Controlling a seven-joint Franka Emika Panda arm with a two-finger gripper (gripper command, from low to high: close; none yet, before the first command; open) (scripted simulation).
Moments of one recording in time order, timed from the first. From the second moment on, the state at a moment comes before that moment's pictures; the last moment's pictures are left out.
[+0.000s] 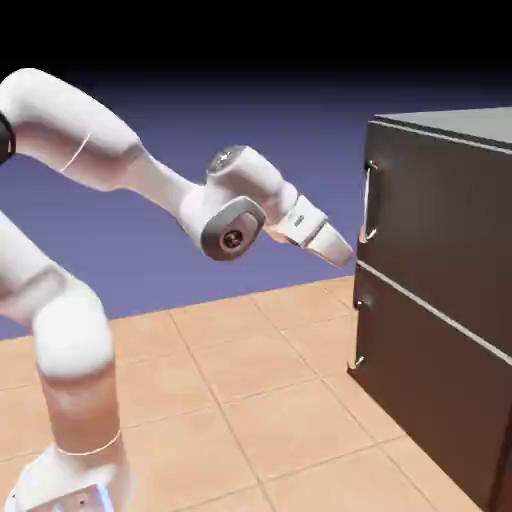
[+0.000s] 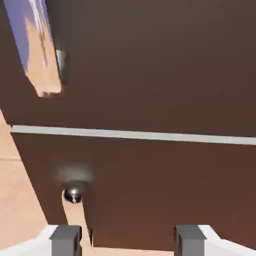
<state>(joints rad) 0.10 -0.48 -0.08 -2.80 0.12 3.02 0.68</state>
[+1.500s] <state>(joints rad) 1.48 1.02 -1.43 -2.58 2.07 2.67 -0.28</state>
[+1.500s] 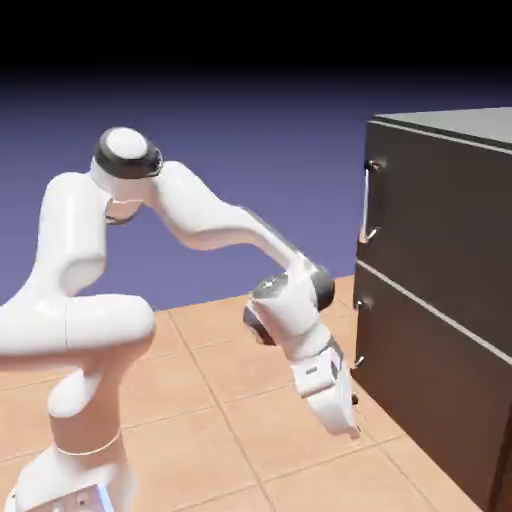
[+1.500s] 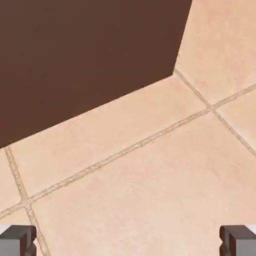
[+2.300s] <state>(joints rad) 1.79 1.48 -1.83 -2.40 2.74 2.52 -0.60</state>
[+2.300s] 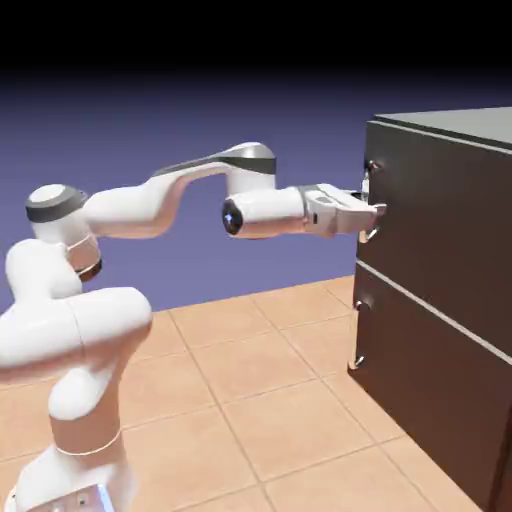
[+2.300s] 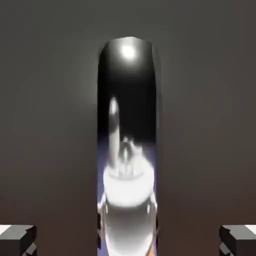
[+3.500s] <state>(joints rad) 1.59 1.20 -2.59 -3.00 1.93 1.00 -1.09</state>
